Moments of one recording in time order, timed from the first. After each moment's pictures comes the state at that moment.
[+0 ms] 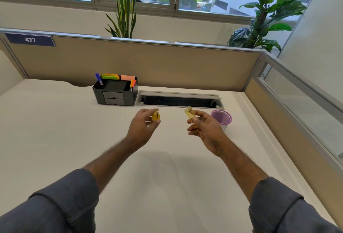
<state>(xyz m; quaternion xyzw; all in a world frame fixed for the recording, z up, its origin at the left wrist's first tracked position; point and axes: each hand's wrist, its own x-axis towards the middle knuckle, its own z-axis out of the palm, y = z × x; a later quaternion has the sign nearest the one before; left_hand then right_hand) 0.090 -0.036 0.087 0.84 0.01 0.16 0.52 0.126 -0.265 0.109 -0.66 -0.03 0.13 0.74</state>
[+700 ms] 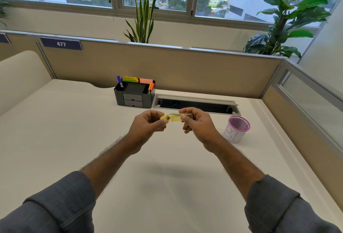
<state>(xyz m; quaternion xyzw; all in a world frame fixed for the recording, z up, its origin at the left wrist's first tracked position) 0.057 0.011 0.115 0.71 0.04 0.08 0.70 0.109 -0.184 0.137 -0.75 -0.16 0.08 0.63</state>
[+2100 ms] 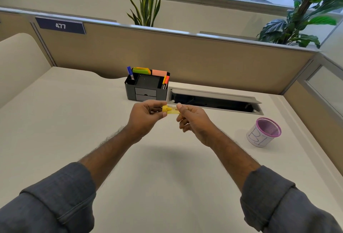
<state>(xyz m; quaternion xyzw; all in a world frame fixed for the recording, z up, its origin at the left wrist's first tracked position) 0.108 0.104 0.101 0.78 0.05 0.14 0.61 0.161 -0.072 0.114 -0.74 -0.07 0.21 0.64</state>
